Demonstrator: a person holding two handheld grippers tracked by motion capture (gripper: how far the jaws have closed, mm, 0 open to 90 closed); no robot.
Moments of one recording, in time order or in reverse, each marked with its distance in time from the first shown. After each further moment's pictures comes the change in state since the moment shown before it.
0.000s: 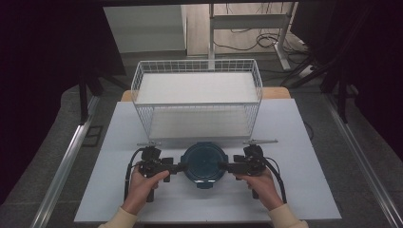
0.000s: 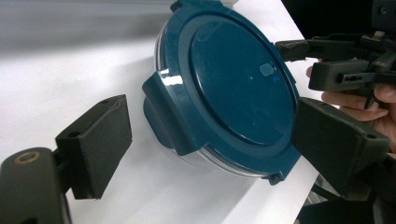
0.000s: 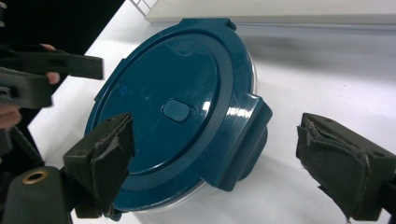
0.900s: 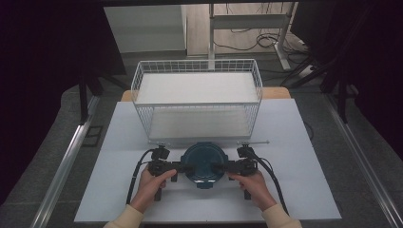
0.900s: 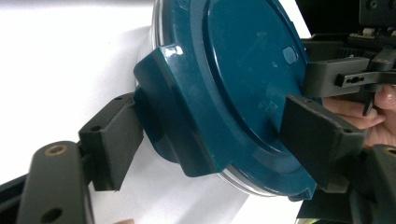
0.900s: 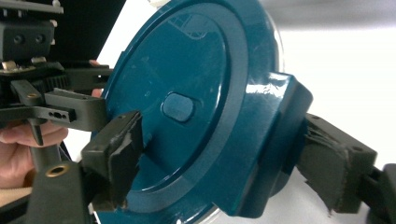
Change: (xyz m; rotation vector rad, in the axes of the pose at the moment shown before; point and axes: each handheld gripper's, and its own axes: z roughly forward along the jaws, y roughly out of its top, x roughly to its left) left arm 0.014 0.000 0.030 0.090 -0.059 -0.072; right arm -0.007 -0.005 0.027 0.068 0.088 0.169
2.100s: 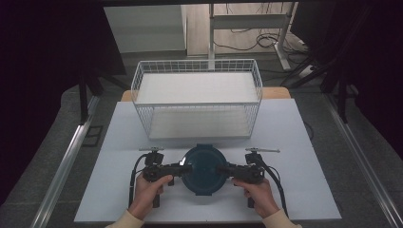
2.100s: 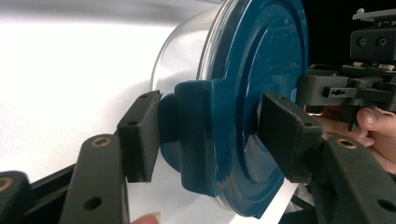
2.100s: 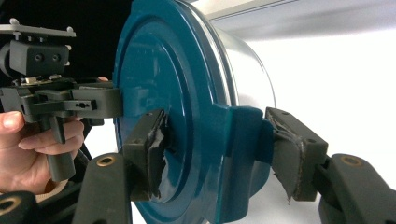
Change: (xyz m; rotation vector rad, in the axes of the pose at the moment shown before) left arm -0.020 -0.018 -0.022 -0.130 0.023 0.007; right arm 0.009 -0.021 -0.024 -0.112 0.061 -0.017
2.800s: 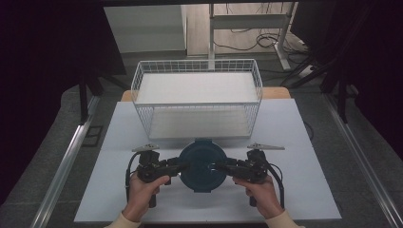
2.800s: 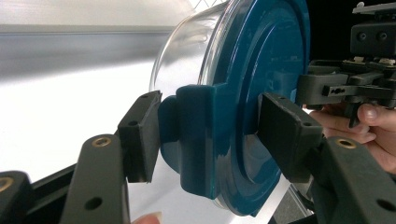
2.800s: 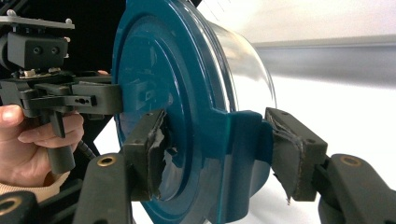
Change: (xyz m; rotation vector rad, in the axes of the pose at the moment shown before) left arm -0.031 0.007 -0.028 -0.080 0.012 0.118; right arm 0.031 0.011 -0.020 -0.064 0.018 -0.136
